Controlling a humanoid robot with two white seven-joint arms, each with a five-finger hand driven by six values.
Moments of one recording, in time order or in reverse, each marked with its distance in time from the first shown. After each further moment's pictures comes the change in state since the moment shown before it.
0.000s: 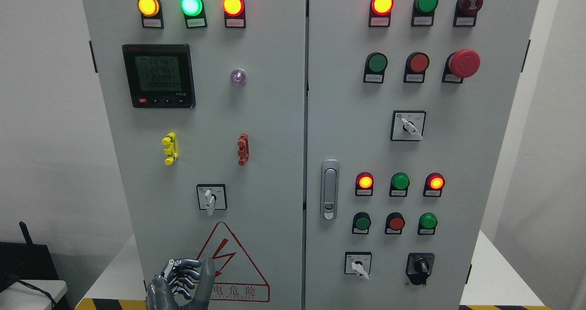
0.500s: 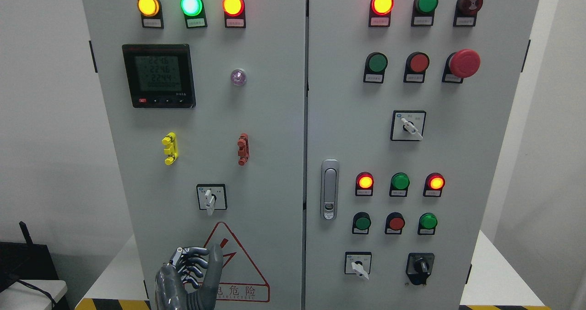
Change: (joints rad) left arm -0.057 -0.008 -0.039 -0.004 0.037 0.061 0.021; right arm 0.000 0.000 0.000 0.000 0.000 0.000 -0.002
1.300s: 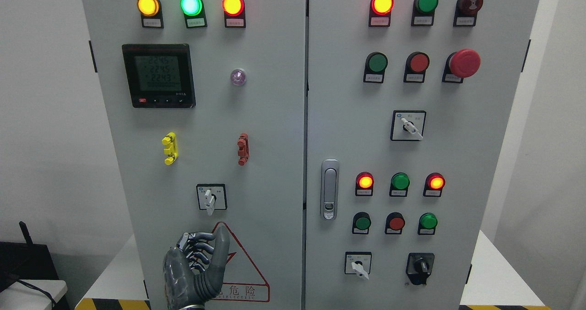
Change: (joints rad) left arm -0.085 -0.010 -0.019 -0.001 0.036 0.107 0.028; right arm 0.000 0.000 0.000 0.000 0.000 0.000 -0.002
